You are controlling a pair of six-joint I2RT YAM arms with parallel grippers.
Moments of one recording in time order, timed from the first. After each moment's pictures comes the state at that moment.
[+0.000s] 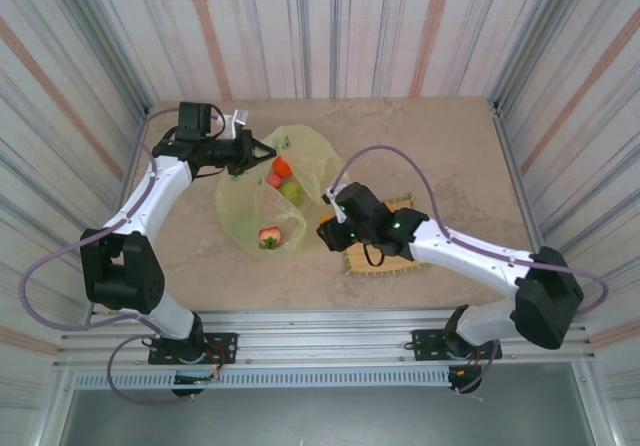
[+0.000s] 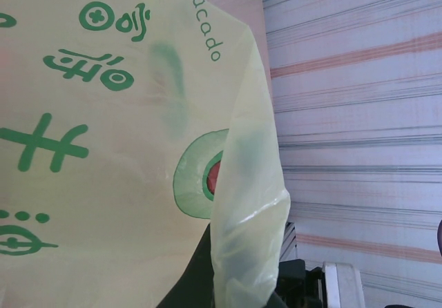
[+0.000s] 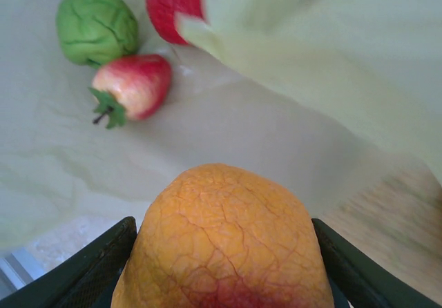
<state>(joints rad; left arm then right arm) -0.15 1.57 1.33 -0.53 0.87 -0.57 0.91 1.37 0.96 -0.39 0.05 0.30</state>
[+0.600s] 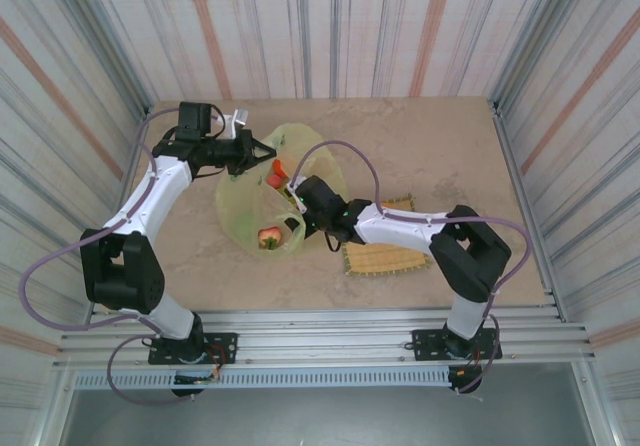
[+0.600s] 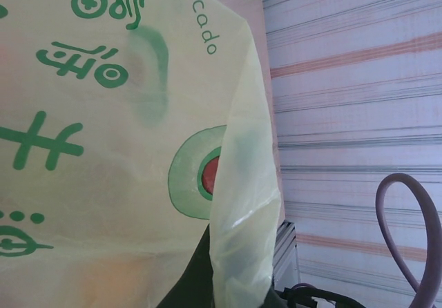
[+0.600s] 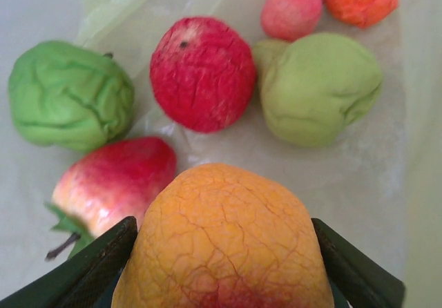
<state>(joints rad) -0.15 1.57 1.33 -0.53 0.87 -0.57 0.92 1.79 1.14 -0.11 0.09 0.23</state>
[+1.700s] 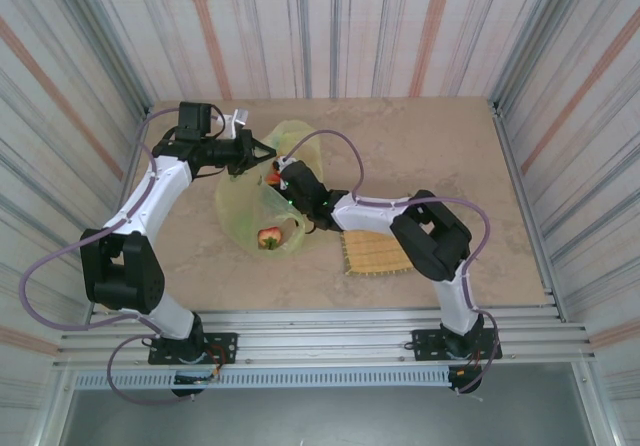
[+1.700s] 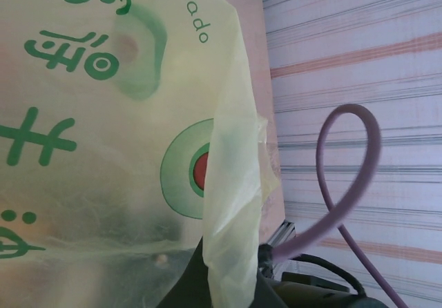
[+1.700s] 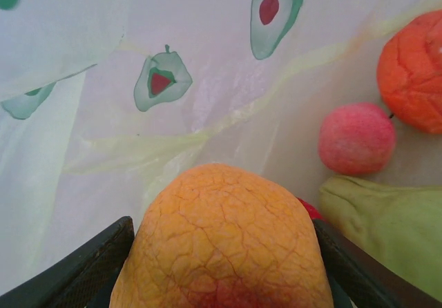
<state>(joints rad) -0.15 1.57 1.33 -0.53 0.87 -0.57 0.89 2.05 1.34 0.19 -0.01 0.57</state>
